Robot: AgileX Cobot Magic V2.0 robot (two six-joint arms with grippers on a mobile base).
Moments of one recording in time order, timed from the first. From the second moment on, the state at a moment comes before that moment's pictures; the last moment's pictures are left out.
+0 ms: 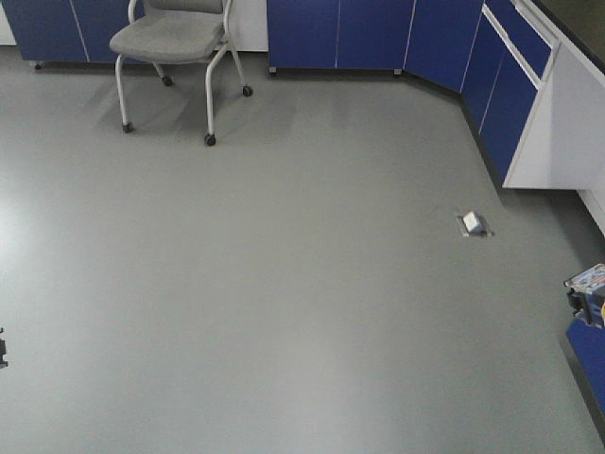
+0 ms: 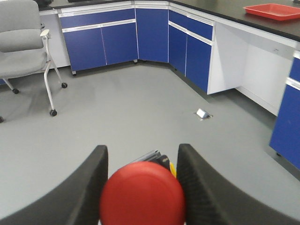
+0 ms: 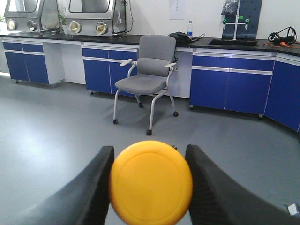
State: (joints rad) left arm -0.44 0.19 -0.44 0.16 0.57 -0.14; right arm 0.23 0.20 -0.42 0.24 0.37 -0.23
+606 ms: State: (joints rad) left arm -0.44 0.19 -0.44 0.16 0.57 -0.14; right arm 0.23 0.20 -0.42 0.24 0.37 -0.23
